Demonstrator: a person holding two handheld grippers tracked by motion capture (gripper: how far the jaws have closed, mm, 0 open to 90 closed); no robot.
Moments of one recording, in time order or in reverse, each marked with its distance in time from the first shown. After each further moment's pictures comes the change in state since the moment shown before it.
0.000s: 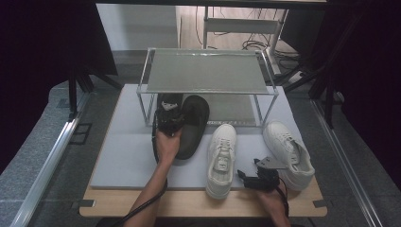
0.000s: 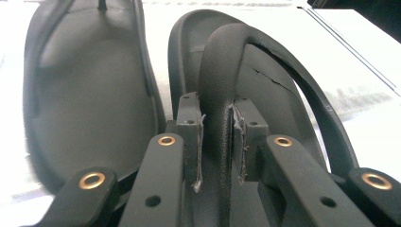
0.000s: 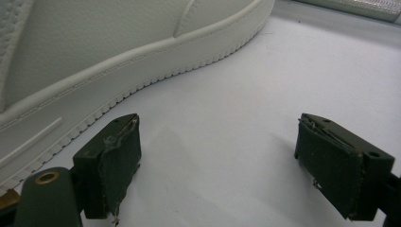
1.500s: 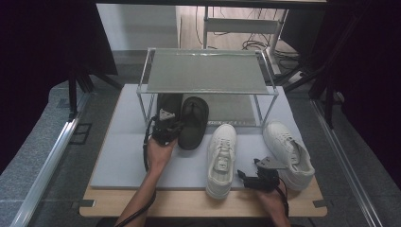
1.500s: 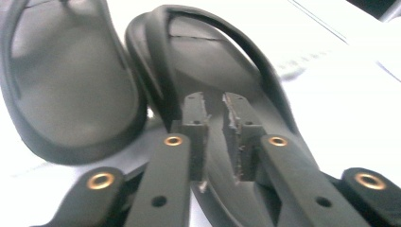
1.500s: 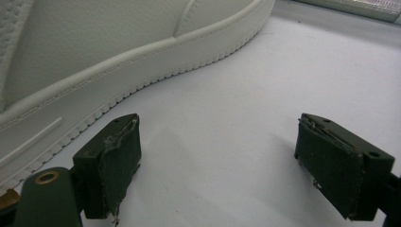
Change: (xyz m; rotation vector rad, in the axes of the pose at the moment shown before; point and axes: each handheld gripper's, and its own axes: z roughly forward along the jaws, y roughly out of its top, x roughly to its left) left arm 0.004 -0.024 -0.042 0.038 -0.154 0.166; right arm 0.000 0.000 0.000 0.003 0.000 -0.002
